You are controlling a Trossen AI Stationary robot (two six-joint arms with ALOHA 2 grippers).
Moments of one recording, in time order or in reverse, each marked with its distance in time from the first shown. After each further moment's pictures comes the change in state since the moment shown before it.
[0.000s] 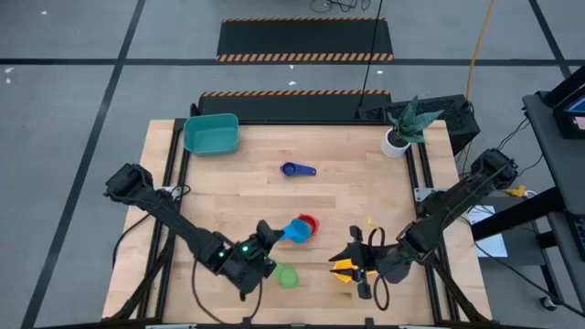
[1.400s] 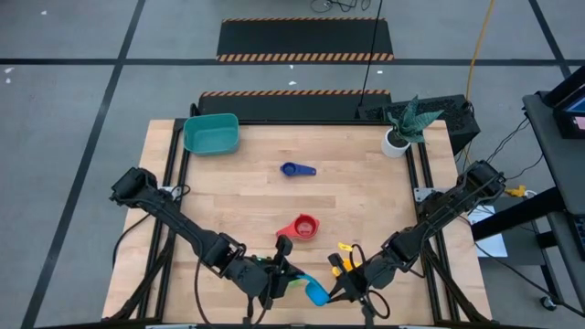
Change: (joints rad) left arm 0.012 0.064 0.218 0.149 0.541 -0.362; right arm -0.033 0.196 0.001 0.322 -0.427 -0.325
